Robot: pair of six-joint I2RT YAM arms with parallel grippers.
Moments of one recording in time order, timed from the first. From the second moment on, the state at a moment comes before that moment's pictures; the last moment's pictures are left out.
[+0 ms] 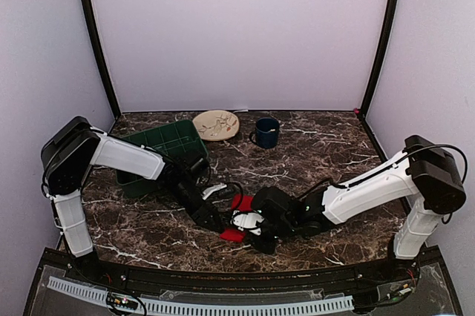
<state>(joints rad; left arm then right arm) -0.76 1.89 1.04 -0.48 0.77 0.06 1.24 1.72 0.85 -0.05 -0.04 -0.09</state>
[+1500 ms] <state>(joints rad) -0.97 1.52 0.79 -0.20 0.30 0.12 0.99 1.87 0.96 -0.13 -0.62 0.00</state>
